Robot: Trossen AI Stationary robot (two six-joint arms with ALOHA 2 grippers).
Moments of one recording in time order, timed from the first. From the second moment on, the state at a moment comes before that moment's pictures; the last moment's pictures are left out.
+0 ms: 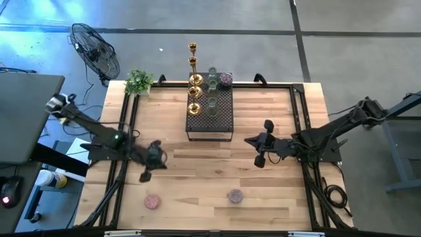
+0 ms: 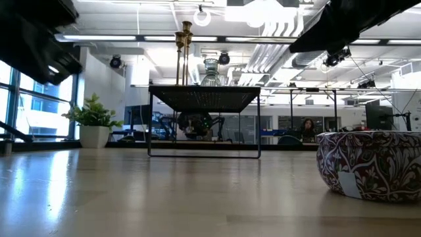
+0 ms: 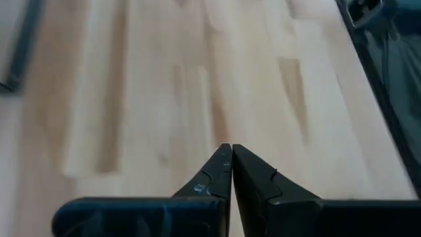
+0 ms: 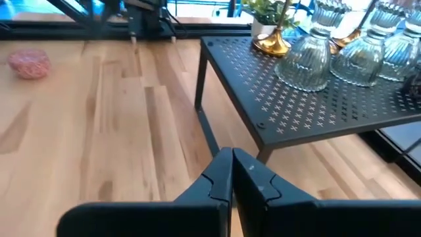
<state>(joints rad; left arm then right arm) -0.51 0.84 0.47 -0.36 -0.13 -0.44 0.37 1.04 0.57 -0.02 0.65 0.22</state>
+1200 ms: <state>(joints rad) -0.93 1.54 0.92 -0.66 -0.03 -1.20 0.37 1.09 0.57 -0.02 0.66 0.12</state>
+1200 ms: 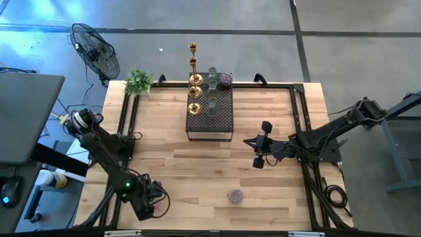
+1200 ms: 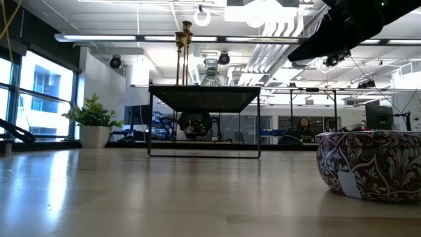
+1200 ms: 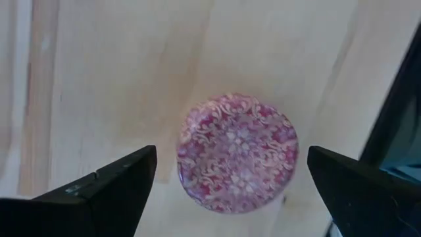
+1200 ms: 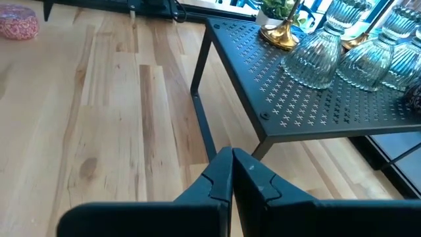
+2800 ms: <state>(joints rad) -0.42 1.68 1.06 -0.80 -0.14 -0.07 0.37 1.09 0.57 -0.03 0.62 0.13</state>
